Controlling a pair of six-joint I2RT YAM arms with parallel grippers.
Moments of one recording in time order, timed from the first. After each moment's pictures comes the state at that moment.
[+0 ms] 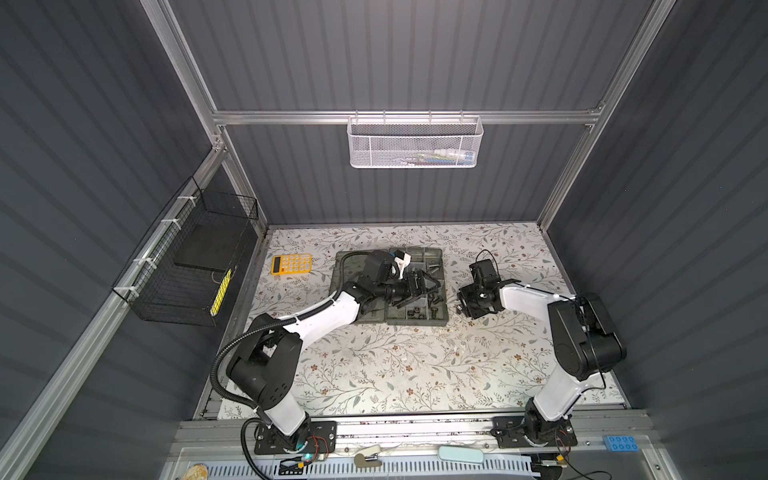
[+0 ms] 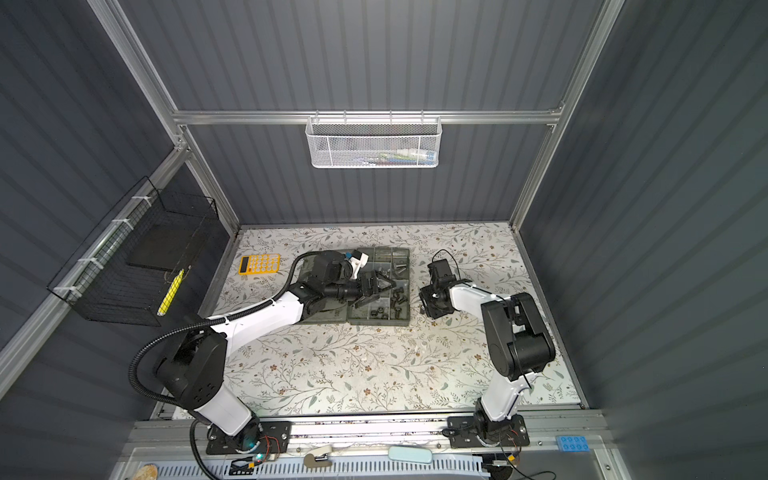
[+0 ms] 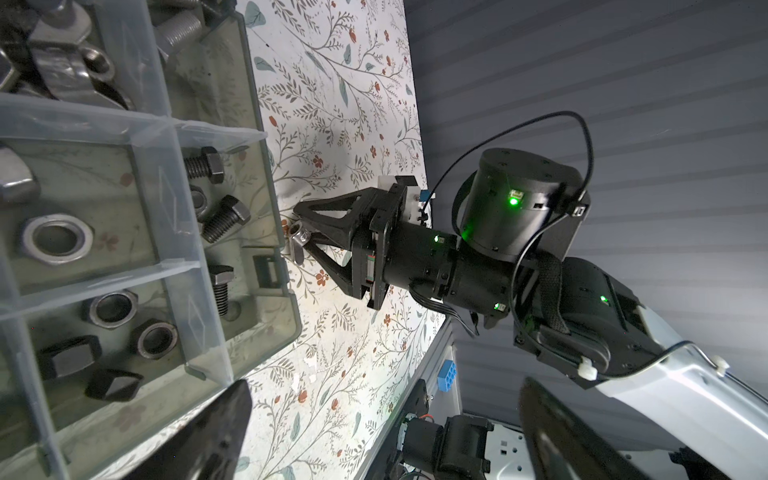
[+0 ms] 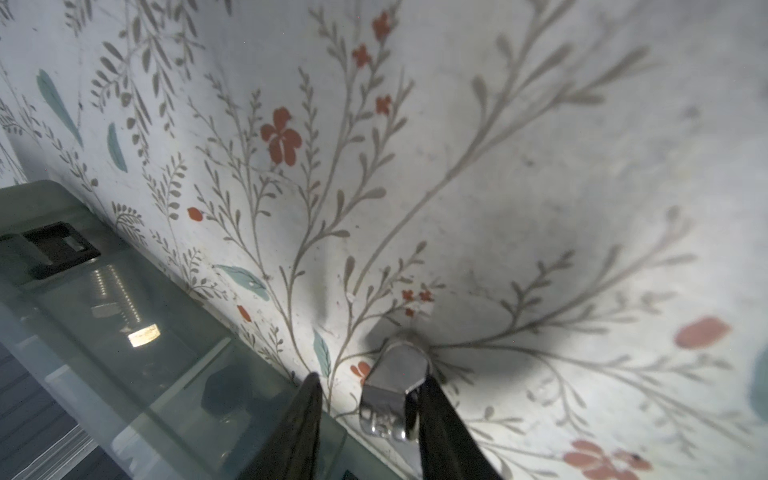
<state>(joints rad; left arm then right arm) -0.67 1.65 1.10 0.02 0.59 -0.93 0.29 1.75 0.96 -0.32 -0.11 1.46</state>
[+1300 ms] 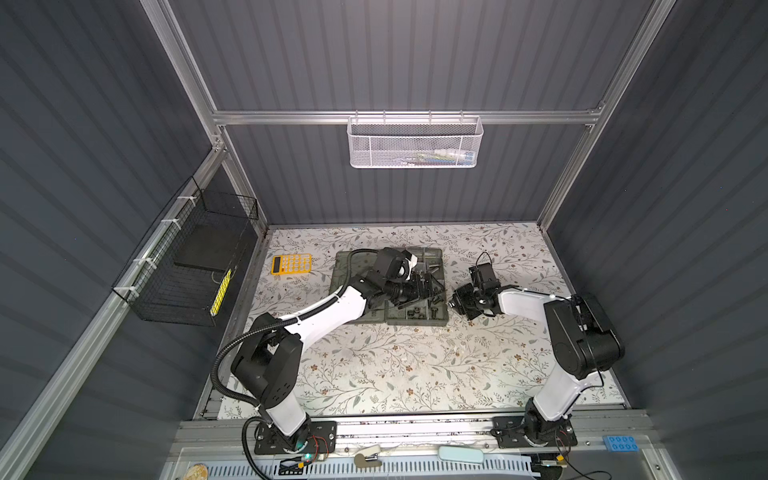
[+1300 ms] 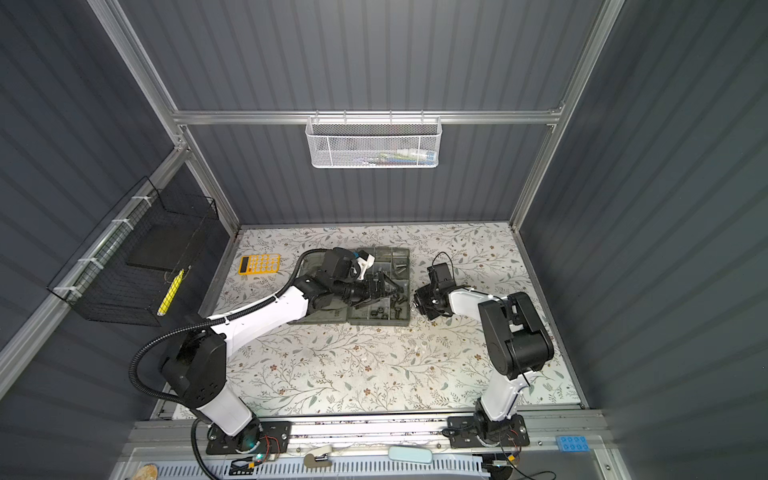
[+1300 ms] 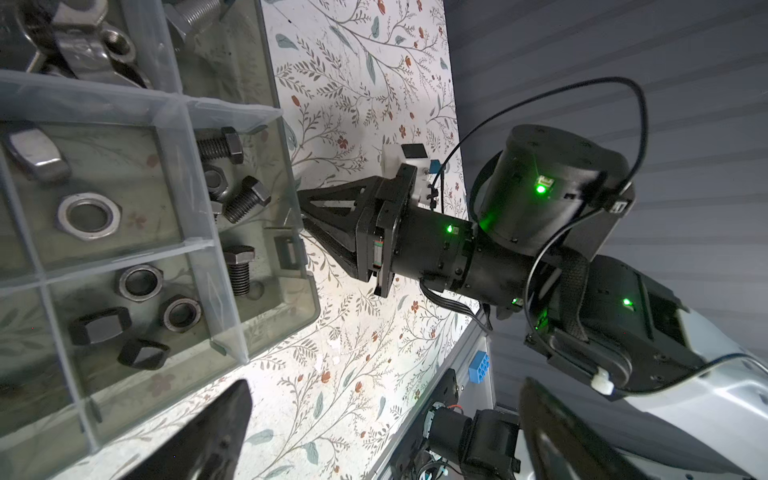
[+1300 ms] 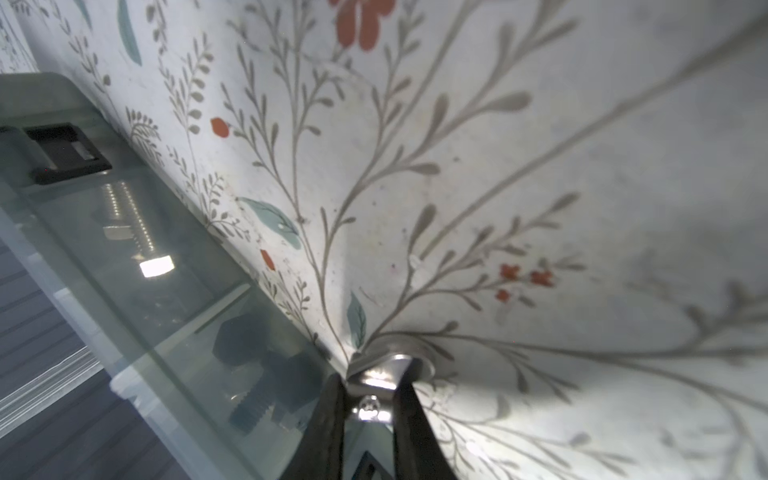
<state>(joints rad) -0.72 1.67 1.23 -0.21 0.50 -0.83 0.30 1.76 0.90 -0.14 -0.25 1.37</state>
